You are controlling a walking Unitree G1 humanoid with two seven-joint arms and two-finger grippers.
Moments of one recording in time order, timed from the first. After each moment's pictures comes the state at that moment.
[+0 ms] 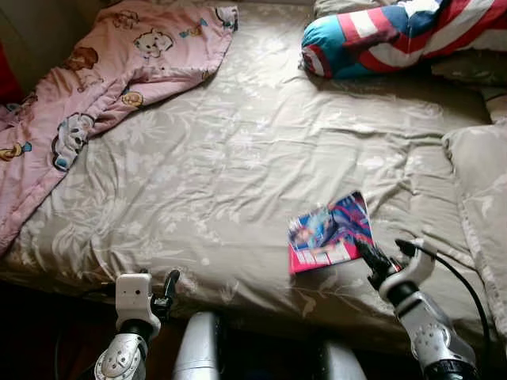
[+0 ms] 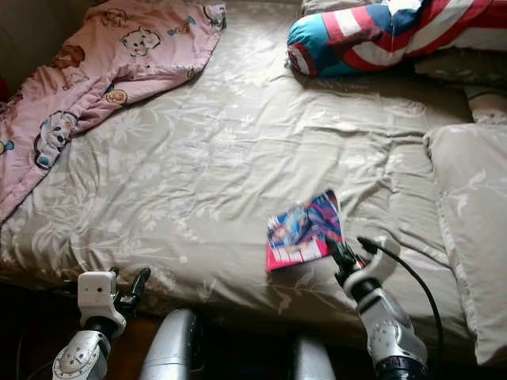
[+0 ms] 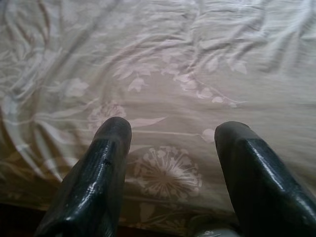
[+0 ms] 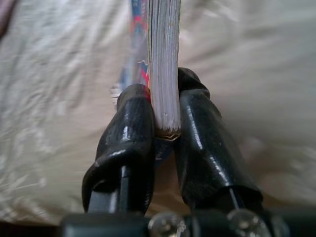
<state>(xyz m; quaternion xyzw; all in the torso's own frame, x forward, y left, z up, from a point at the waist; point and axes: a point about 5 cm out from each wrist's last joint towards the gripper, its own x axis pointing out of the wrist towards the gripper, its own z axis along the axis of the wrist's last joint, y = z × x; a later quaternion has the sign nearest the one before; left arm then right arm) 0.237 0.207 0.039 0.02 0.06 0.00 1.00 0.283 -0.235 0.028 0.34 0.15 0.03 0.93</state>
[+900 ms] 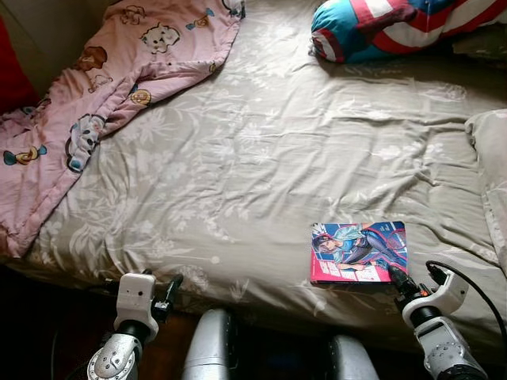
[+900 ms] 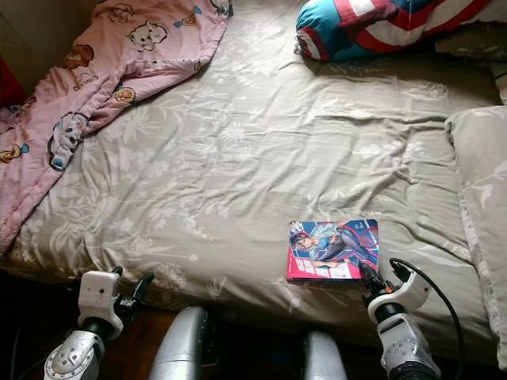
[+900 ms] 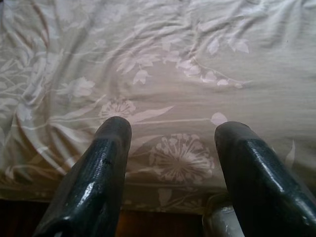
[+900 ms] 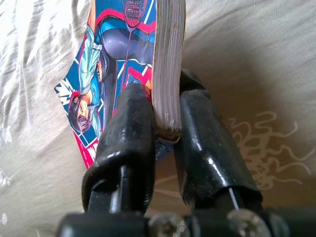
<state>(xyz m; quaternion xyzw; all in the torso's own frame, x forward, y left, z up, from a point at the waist) 0.234 0.209 0.042 0.06 0.07 -0.04 0.99 0.269 -0.266 0.006 0.37 0.15 -0.08 0.91</state>
